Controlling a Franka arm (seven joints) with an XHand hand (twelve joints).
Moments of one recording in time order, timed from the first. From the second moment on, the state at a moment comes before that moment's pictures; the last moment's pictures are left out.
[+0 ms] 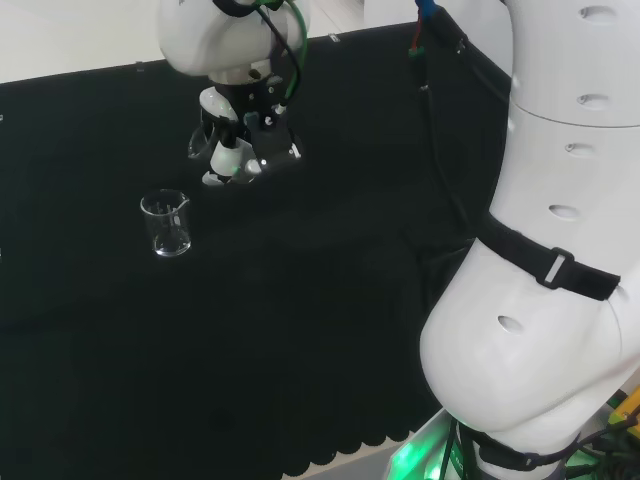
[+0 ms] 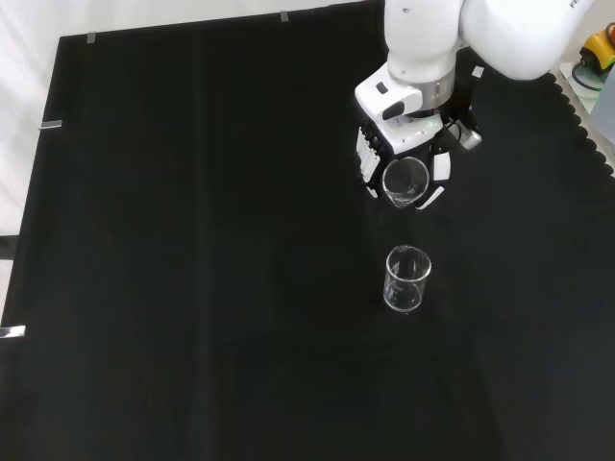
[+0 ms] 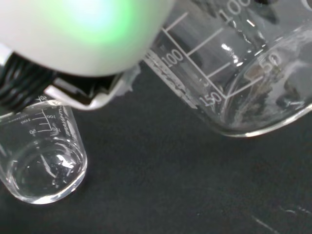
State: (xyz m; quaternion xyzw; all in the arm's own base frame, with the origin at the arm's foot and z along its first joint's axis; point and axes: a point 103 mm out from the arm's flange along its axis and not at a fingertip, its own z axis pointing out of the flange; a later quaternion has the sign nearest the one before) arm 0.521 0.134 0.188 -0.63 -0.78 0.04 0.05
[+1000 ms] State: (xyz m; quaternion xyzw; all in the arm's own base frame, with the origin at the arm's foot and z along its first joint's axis) arm 0.524 0.108 0.160 -0.62 -0.77 -0.07 0.12
